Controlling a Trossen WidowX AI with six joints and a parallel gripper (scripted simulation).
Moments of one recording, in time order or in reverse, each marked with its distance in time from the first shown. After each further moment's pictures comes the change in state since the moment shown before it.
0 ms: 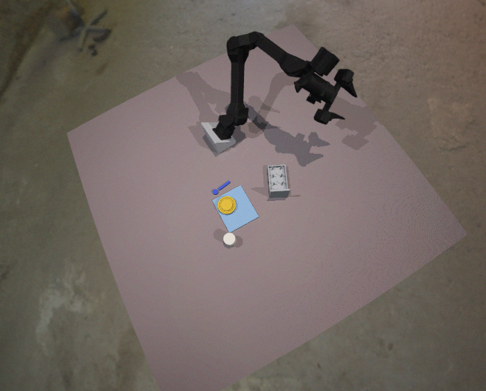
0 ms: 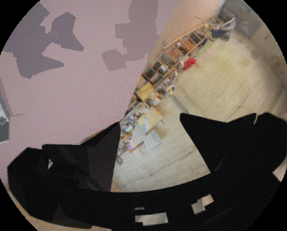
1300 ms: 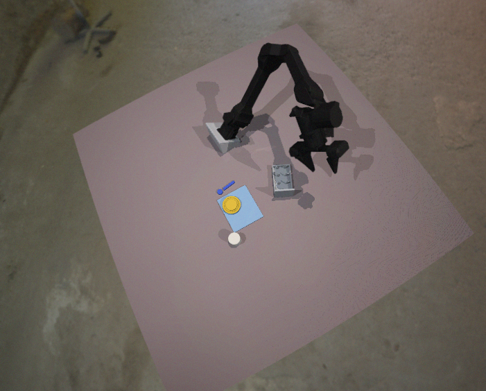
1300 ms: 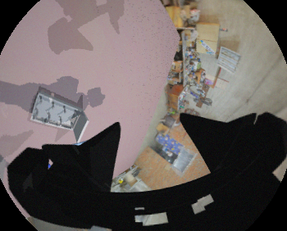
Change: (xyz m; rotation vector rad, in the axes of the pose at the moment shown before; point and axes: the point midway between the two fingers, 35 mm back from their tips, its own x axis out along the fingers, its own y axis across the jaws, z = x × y) arm -0.050 0.217 -0.103 1.042 0.409 0.599
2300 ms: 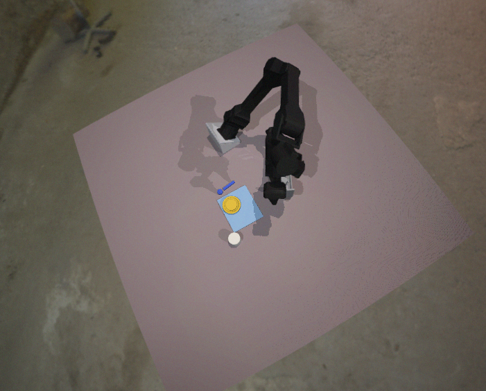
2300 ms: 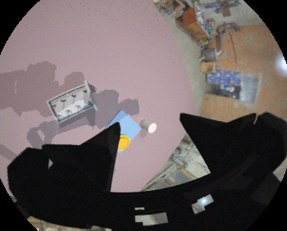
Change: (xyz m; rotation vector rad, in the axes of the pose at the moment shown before) arm -0.001 0.079 -0.146 0.867 0.291 0.328
